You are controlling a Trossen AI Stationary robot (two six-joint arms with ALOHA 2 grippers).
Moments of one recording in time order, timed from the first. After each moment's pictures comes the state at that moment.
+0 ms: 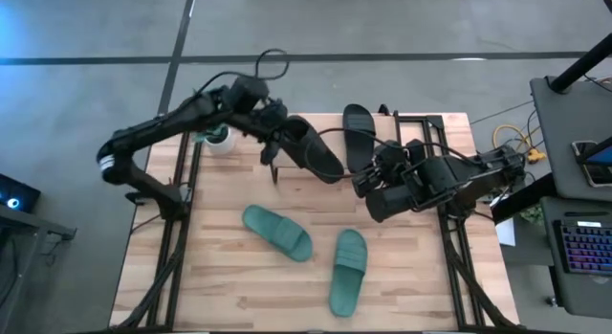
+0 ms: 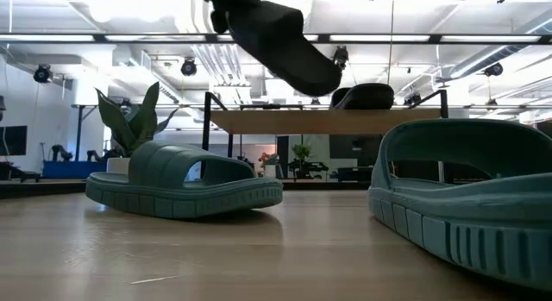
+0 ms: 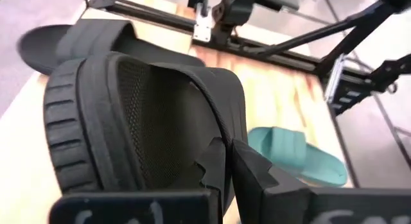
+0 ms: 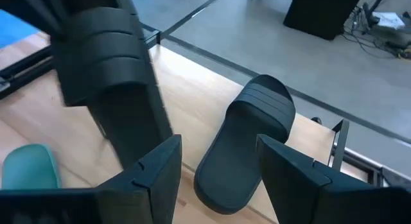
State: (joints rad) left arm 0.40 1.44 1.59 -0.76 0.43 0.00; right arm 0.34 1.59 1.86 -1.57 0.98 1.19
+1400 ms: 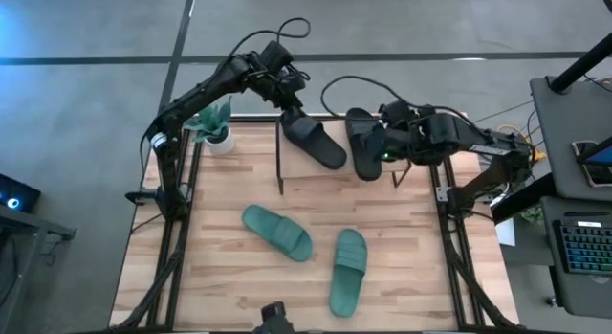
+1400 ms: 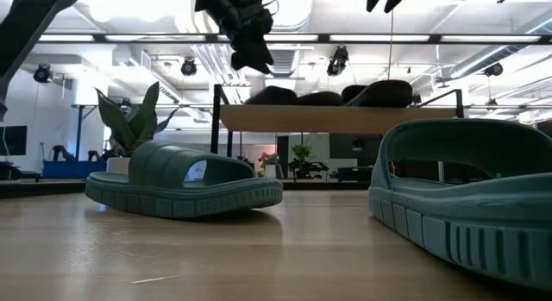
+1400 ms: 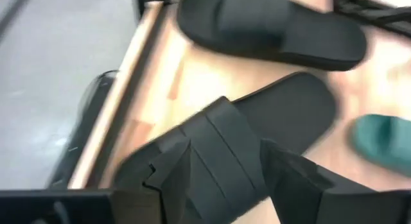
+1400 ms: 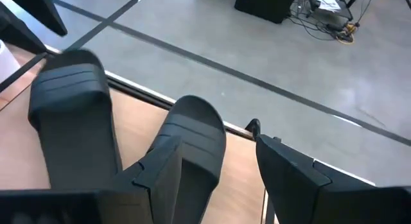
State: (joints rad) left arm 0.62 1.87 2.09 -1.10 0.32 0.22; right arm 0.00 1.50 1.83 -1.53 0.91 0.93
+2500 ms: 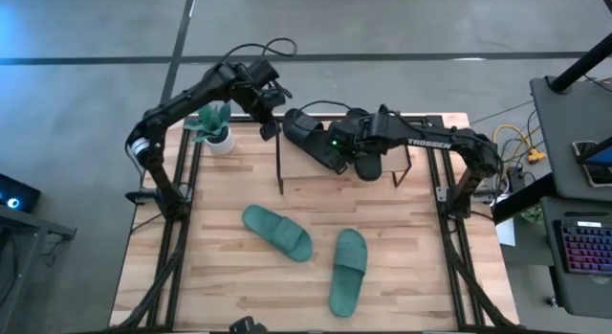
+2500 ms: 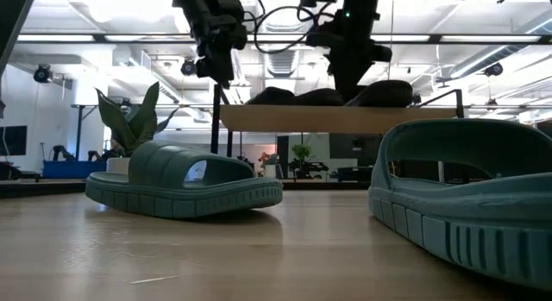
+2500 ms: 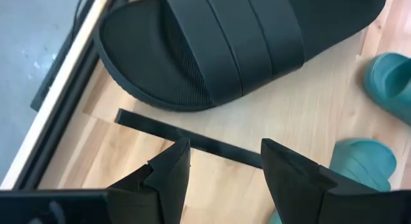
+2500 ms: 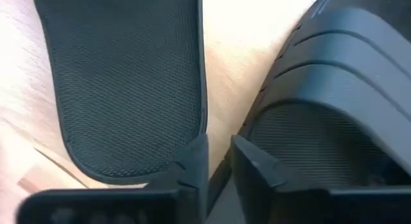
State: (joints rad) left arm 0.64 1.71 1.83 -1.24 0.25 0.16; right arm -0.22 1.74 1.65 -1.20 0.33 0.58
